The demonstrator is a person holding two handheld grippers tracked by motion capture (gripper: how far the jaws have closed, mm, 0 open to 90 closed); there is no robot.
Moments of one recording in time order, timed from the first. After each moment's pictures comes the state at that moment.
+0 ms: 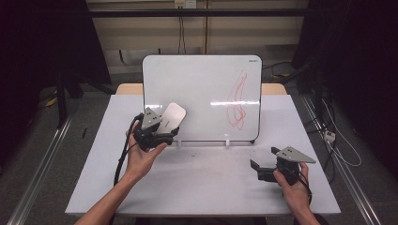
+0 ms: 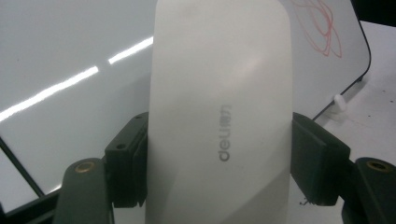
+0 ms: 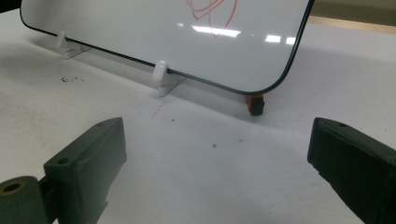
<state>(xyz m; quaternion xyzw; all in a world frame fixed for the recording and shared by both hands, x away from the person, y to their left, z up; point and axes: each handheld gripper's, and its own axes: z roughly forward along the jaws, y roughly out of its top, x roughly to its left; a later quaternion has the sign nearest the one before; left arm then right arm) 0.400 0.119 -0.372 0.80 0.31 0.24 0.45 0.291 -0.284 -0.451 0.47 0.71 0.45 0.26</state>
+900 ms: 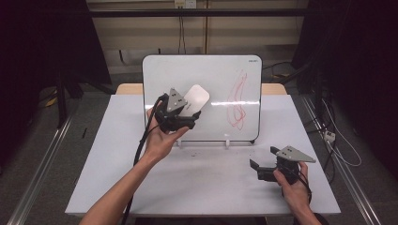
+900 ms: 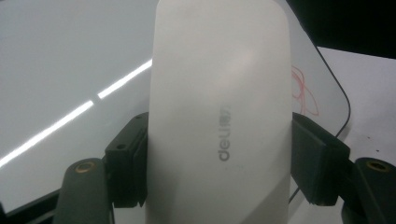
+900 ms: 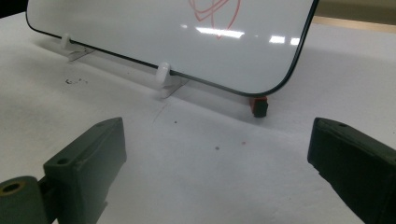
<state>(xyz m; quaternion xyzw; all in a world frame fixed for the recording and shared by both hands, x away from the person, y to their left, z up) 0.424 0.053 -0.326 0.81 0.25 0.26 0.46 0.293 -0.285 -0.451 0.47 0.71 0.46 0.25</state>
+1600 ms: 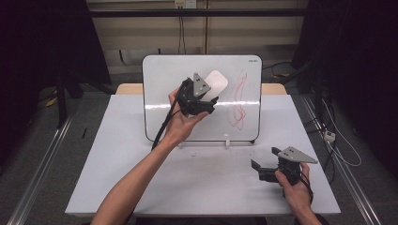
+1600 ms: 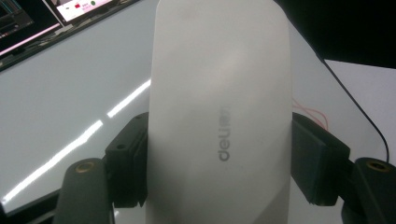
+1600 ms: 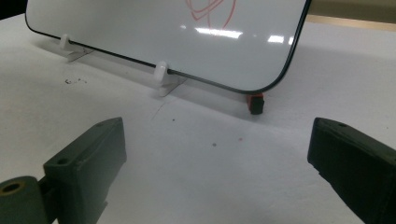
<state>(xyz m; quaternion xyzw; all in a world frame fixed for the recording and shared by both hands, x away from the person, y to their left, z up) 0.457 -0.004 -0.312 0.81 0.22 0.30 0.45 0.290 -0.288 -0.451 0.48 0.71 0.46 0.25</state>
